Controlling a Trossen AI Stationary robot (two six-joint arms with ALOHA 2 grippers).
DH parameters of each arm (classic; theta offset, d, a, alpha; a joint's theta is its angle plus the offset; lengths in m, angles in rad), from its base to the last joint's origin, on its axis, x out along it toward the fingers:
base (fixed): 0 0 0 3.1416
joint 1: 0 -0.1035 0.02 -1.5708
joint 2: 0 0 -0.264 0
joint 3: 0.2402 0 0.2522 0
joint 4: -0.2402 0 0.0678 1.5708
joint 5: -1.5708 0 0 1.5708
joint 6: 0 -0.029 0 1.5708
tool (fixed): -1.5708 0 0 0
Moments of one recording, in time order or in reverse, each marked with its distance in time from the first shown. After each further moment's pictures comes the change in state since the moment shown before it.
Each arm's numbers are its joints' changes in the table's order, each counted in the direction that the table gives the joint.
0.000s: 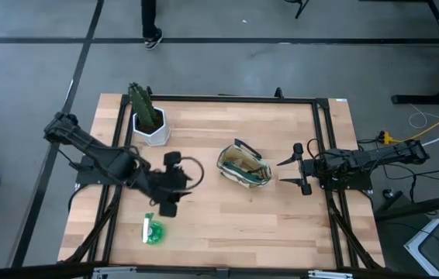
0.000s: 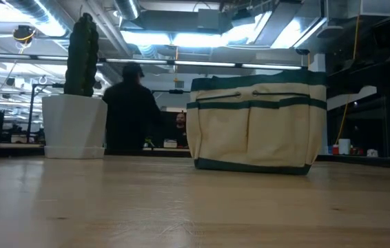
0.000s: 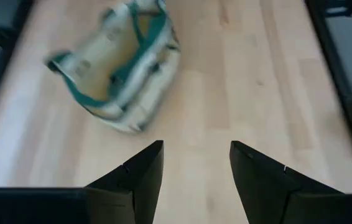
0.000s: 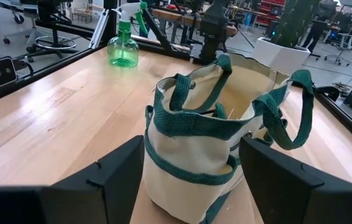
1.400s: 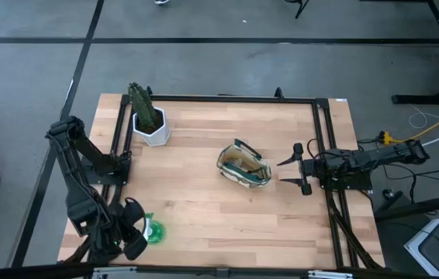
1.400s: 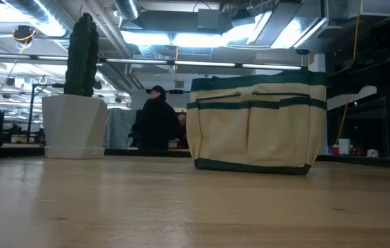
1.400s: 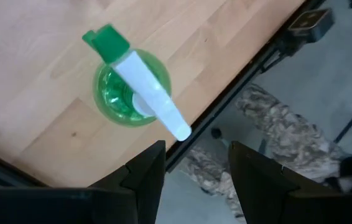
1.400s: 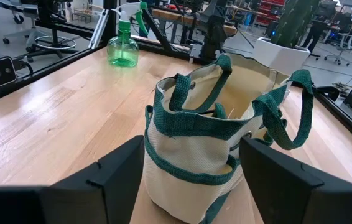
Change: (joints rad) left arm 0.562 -0.080 0.000 -0.238 0.198 1.555; right arm 0.000 0.000 0.000 0.000 0.000 0.000
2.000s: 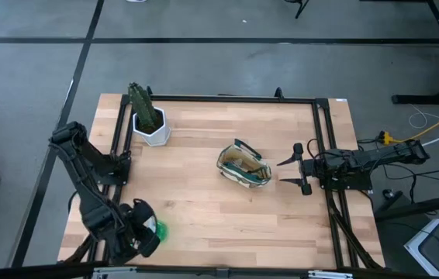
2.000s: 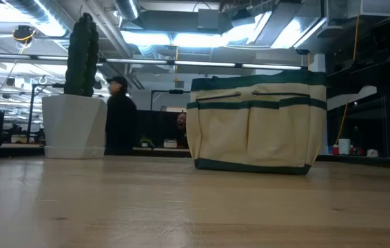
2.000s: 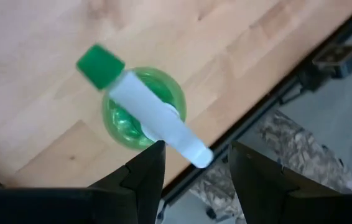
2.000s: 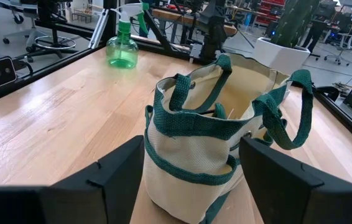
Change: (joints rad) left arm -0.067 -0.086 0.000 0.000 -0.021 0.025; right arm 0.000 0.000 0.000 0.000 0.000 0.000
